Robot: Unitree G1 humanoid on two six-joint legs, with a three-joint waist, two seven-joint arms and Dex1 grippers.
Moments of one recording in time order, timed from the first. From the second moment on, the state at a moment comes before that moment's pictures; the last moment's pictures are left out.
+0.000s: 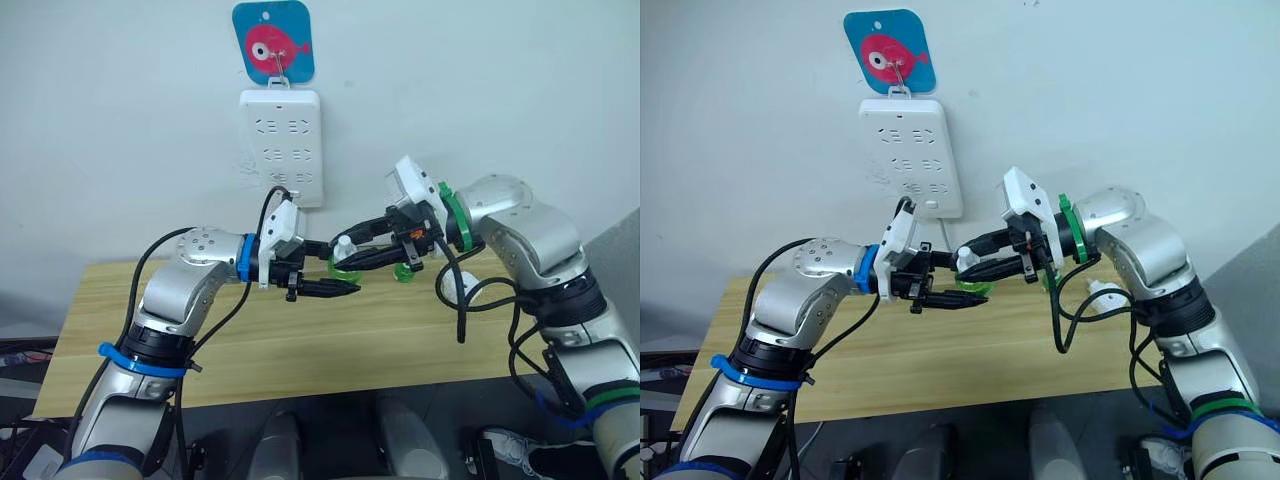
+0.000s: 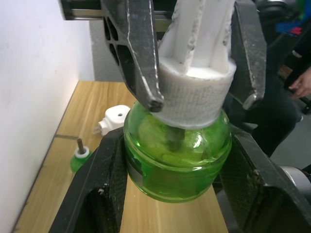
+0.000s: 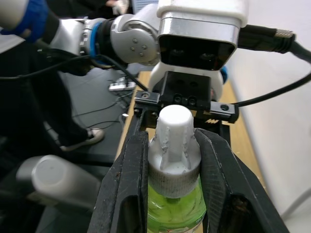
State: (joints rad) left arm -0.59 0.56 -0.17 -0.08 -0.46 0.42 -1.28; right arm -0.90 -0.56 0.29 -0.06 0.50 0.58 1.32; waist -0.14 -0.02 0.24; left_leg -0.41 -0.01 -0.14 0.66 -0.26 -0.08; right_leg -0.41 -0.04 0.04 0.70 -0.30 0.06
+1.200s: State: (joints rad) left arm -0.51 0.50 -0.15 -0.12 -0.40 0.39 -1.05; right arm -0.49 -0.42 0.18 -0.54 0.45 0.73 0.63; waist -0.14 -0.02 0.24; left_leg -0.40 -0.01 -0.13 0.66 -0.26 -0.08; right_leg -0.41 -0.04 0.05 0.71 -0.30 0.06
